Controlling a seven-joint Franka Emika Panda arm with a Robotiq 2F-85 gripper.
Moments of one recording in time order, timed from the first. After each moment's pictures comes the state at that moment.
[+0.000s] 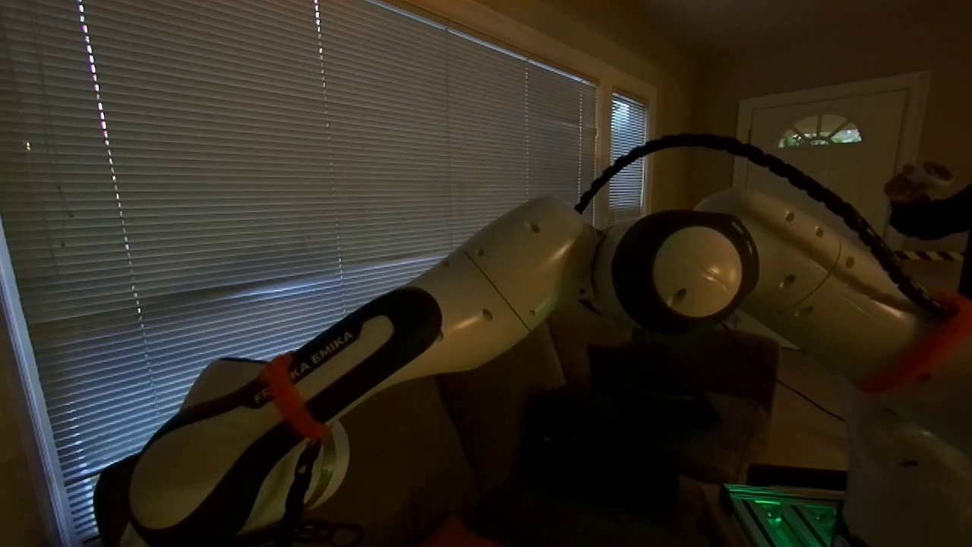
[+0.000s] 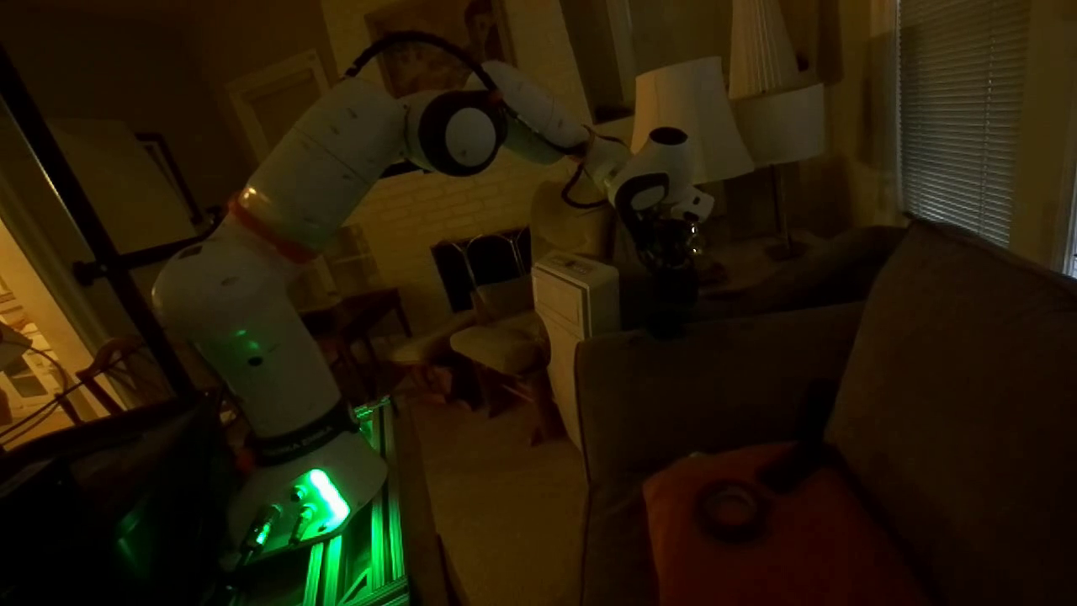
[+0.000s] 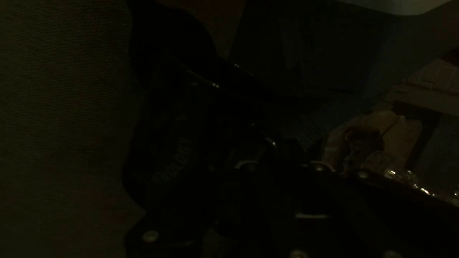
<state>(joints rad) 0.06 0.96 0.24 -1.27 0.39 2.48 0.13</state>
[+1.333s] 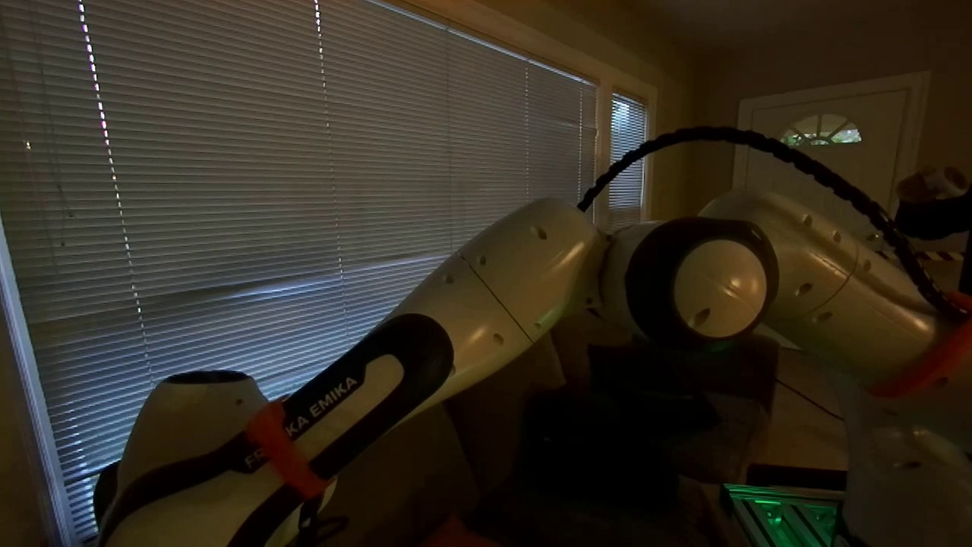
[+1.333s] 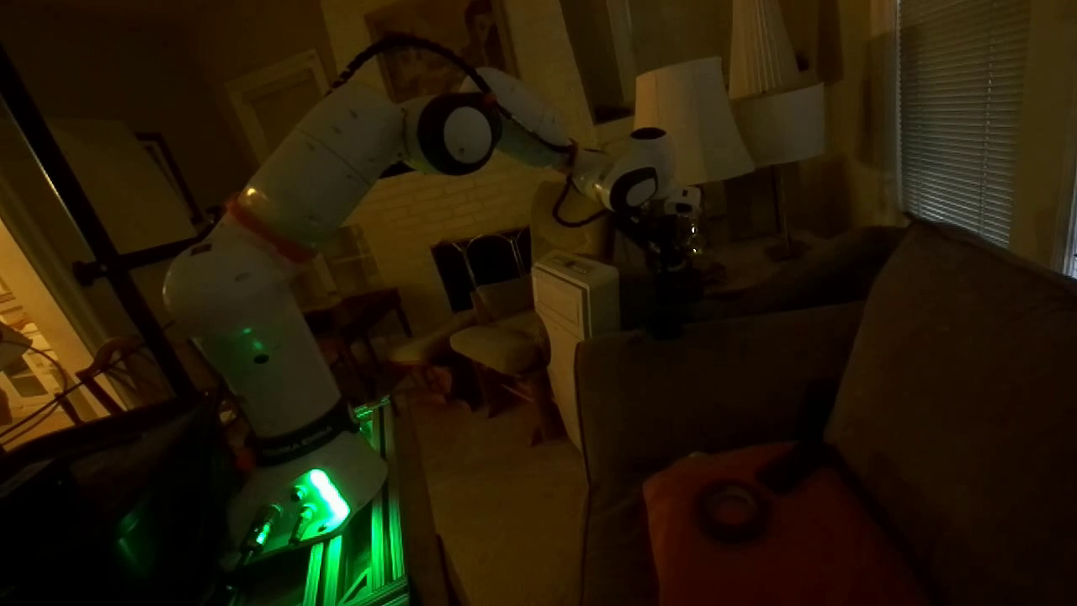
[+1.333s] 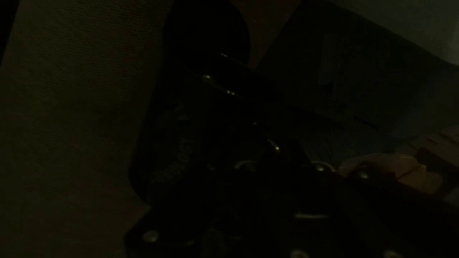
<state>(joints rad) 0.15 0.96 0.17 -1.26 0.21 2.49 0.09</state>
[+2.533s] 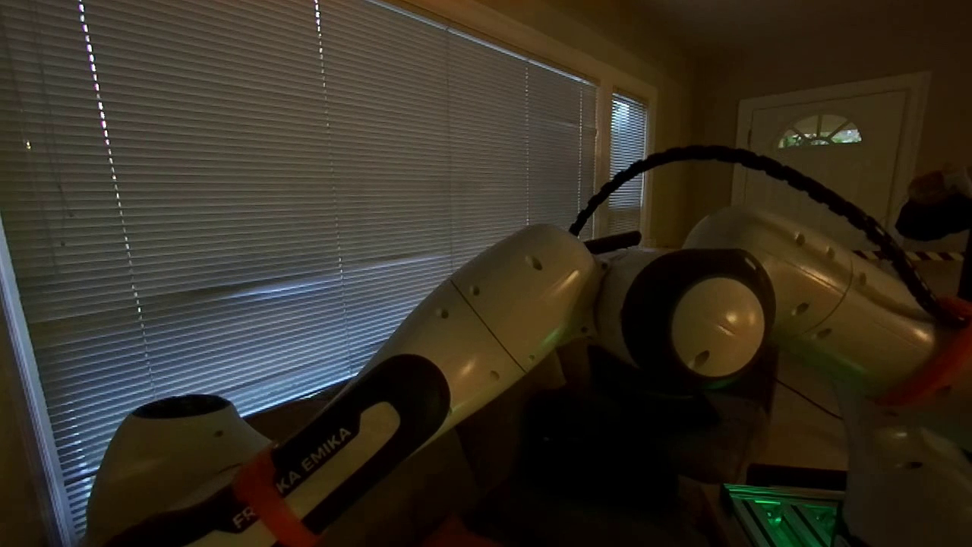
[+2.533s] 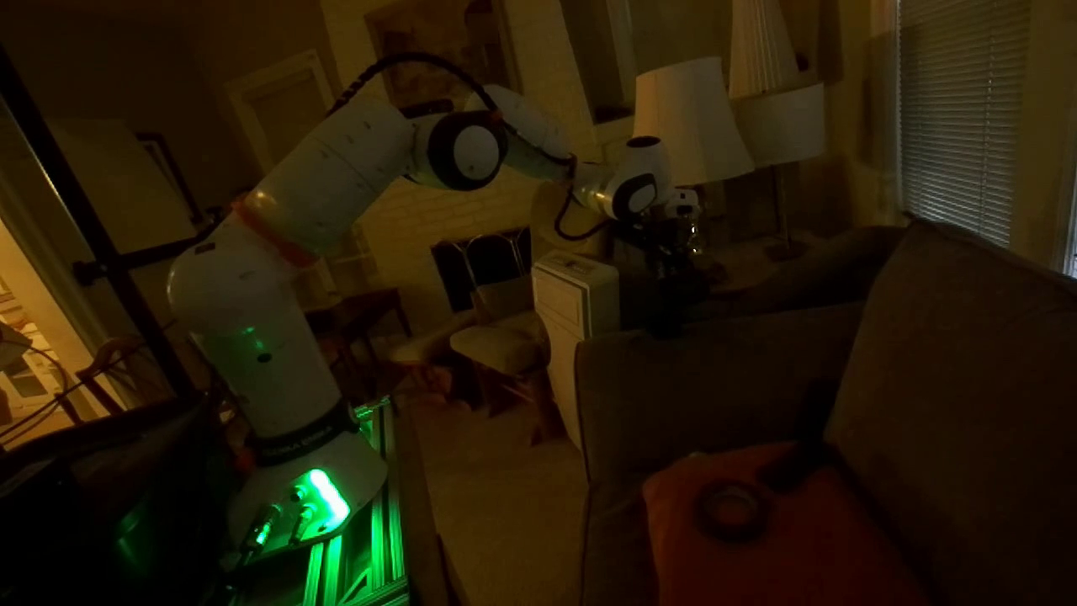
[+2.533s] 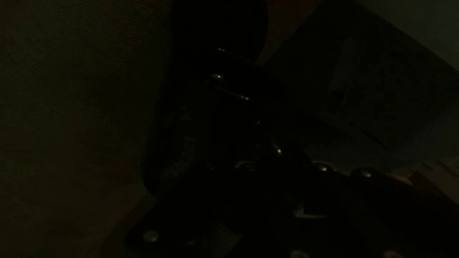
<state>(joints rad) 0.19 1.04 0.15 -1.16 0.13 2.50 0.02</state>
